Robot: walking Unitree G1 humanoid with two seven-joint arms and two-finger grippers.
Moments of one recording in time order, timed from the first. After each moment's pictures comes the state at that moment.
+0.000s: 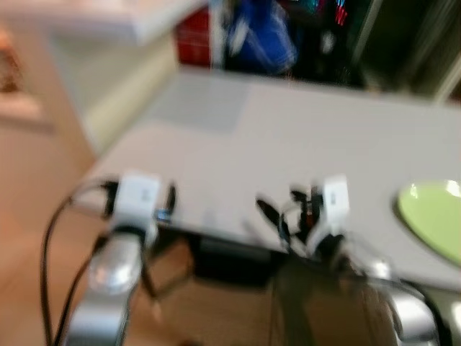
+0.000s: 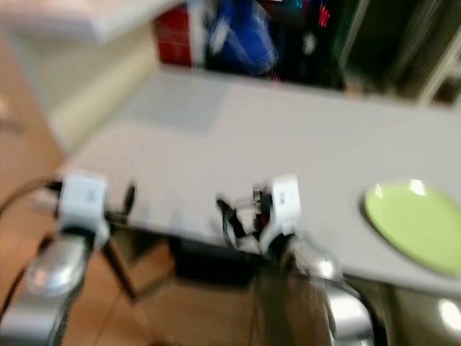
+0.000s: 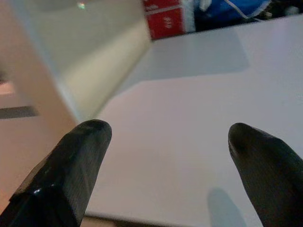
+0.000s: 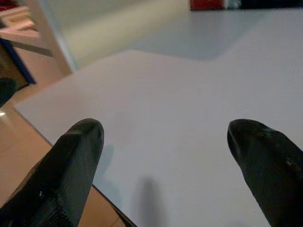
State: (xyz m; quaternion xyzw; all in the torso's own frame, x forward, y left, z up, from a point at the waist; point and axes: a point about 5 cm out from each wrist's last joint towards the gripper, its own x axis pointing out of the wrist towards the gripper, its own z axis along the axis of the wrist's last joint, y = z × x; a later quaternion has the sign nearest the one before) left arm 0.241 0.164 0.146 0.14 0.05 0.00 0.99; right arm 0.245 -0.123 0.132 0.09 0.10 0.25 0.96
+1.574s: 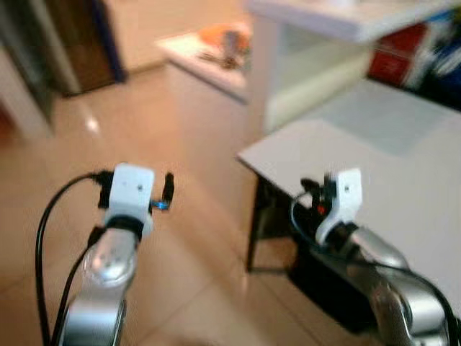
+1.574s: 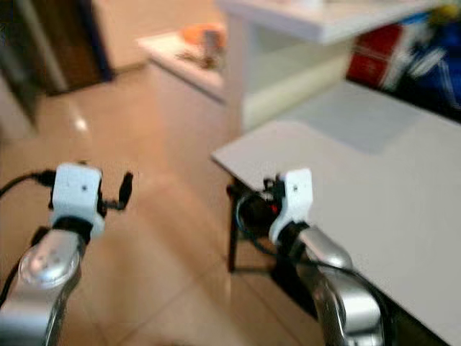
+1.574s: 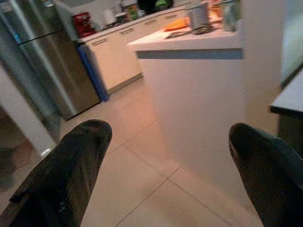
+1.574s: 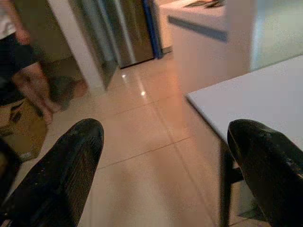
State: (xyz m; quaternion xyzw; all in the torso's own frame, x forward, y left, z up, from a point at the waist) left arm 0.245 0.168 0.159 0.15 0.02 0.00 0.99; right arm 0.253 -0.135 0.138 0.10 0.09 0.23 0.96
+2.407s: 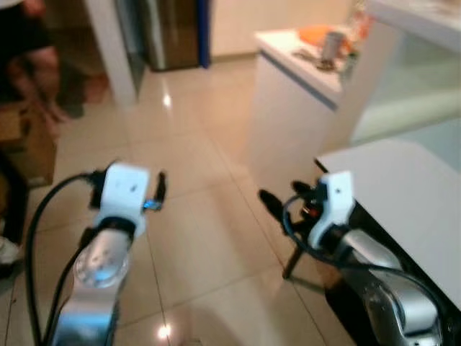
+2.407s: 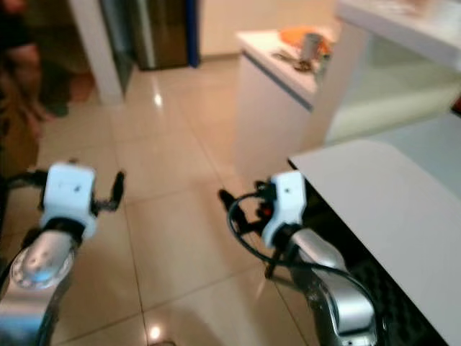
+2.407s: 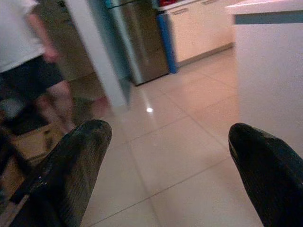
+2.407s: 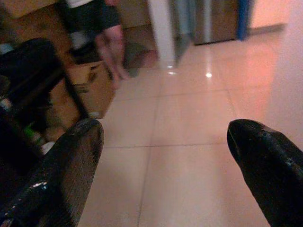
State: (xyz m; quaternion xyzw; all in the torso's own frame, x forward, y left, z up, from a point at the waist) left arm 0.243 0.179 0.156 0.17 0.02 0.01 0.99; right arm 0.253 -0.122 0.137 0.10 0.09 0.27 0.95
